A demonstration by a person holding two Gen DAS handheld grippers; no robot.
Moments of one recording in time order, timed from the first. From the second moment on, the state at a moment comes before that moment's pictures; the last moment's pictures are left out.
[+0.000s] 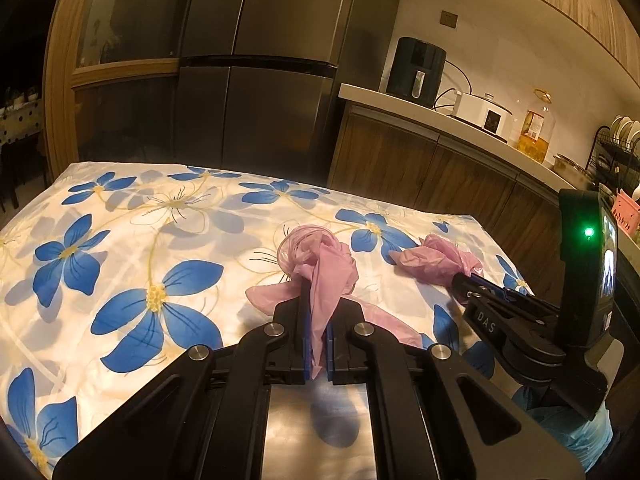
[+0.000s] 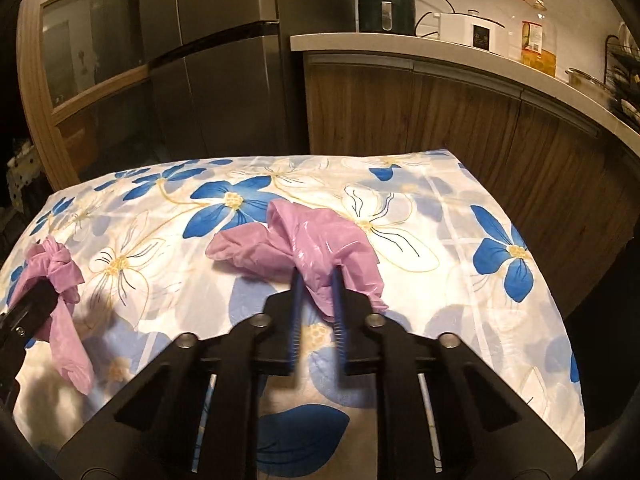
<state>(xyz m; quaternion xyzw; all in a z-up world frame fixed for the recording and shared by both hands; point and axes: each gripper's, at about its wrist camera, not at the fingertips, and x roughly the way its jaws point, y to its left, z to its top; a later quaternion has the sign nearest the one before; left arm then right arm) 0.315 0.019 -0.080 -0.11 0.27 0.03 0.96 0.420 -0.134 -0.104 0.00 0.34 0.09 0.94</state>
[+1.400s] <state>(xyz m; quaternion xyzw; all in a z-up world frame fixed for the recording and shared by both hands) 0.304 -0.264 0.021 -0.02 0.20 -0.25 0.95 0.250 -0.420 0.029 0.10 0.15 -0.10 0.98</state>
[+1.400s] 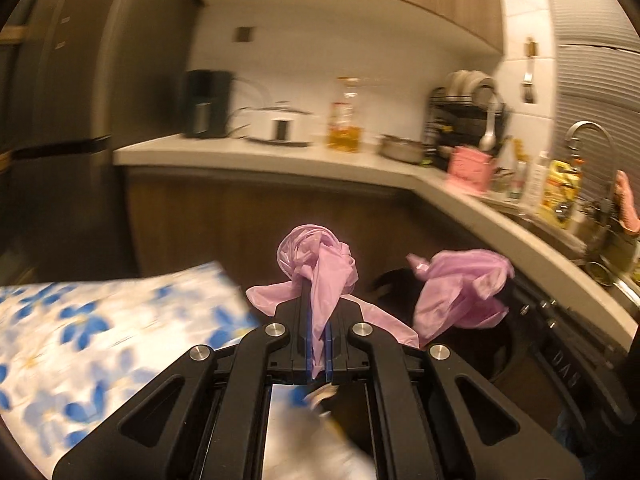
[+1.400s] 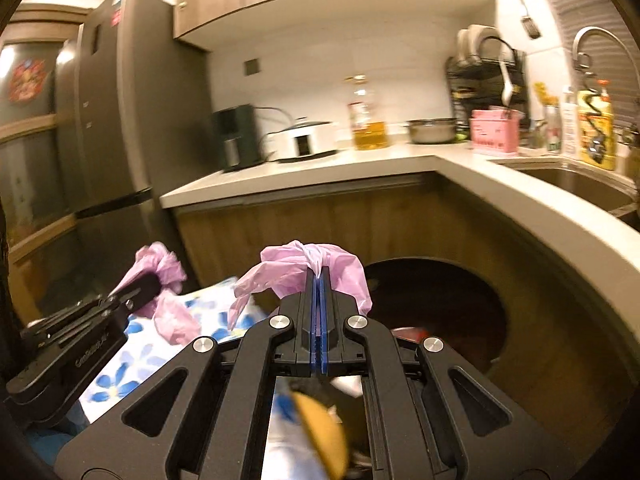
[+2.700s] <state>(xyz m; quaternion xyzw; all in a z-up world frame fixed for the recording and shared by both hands) 0.239 -0.219 -0.004 0.02 0.21 -0.14 0.97 0.190 -0.410 -0.001 0.08 0.22 -0.18 0.96</state>
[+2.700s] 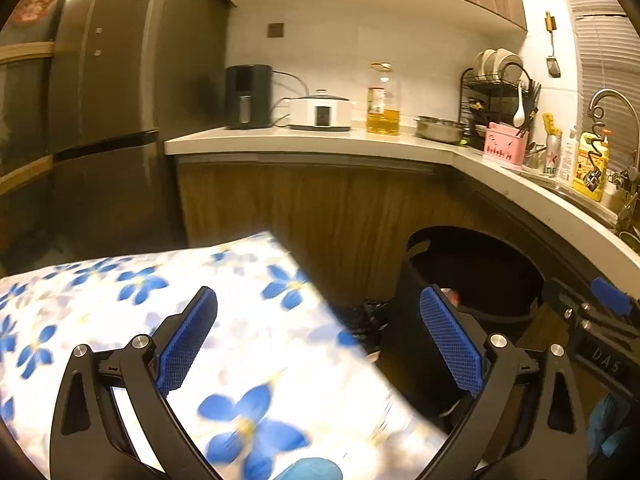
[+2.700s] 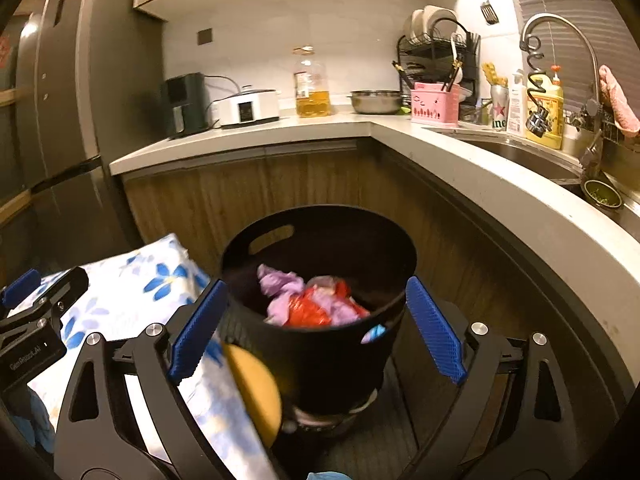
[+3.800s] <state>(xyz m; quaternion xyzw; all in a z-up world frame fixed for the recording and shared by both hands) 0.107 -0.123 -0.011 0.00 0.21 -0.13 0.97 0.061 -0.299 0.017 0.04 0.20 -0.17 0.96</state>
